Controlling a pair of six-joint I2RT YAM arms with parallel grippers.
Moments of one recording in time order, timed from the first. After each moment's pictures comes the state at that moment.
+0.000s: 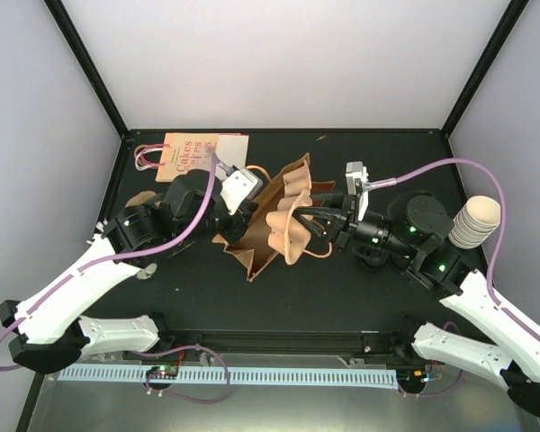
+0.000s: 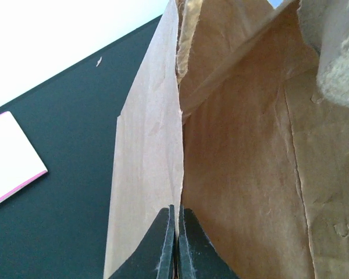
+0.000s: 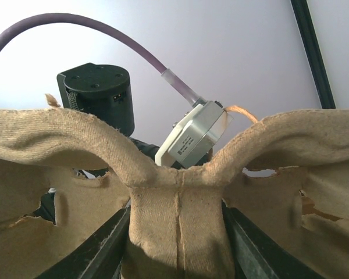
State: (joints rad) left arm -0.93 1.12 1.46 -0.91 -0.13 -0.10; right arm 0.85 0.85 1.04 -0.03 -0.43 0.51
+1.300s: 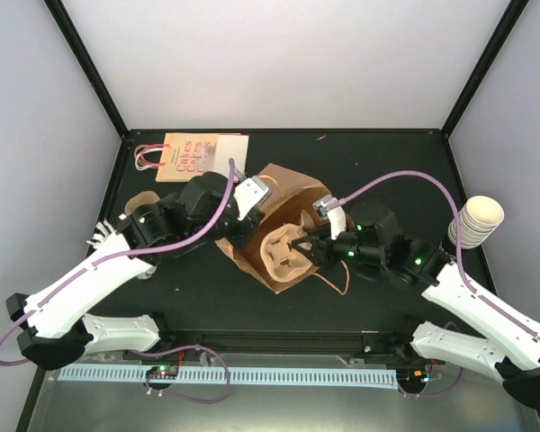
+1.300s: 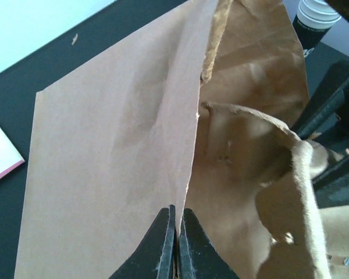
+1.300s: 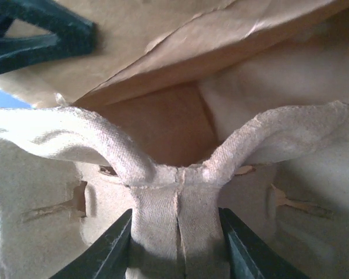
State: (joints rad) left arm -0.93 1.14 1.42 -0.91 -0.08 -0.09; right arm 0.85 0.91 0.93 -0.49 -0.32 0.41
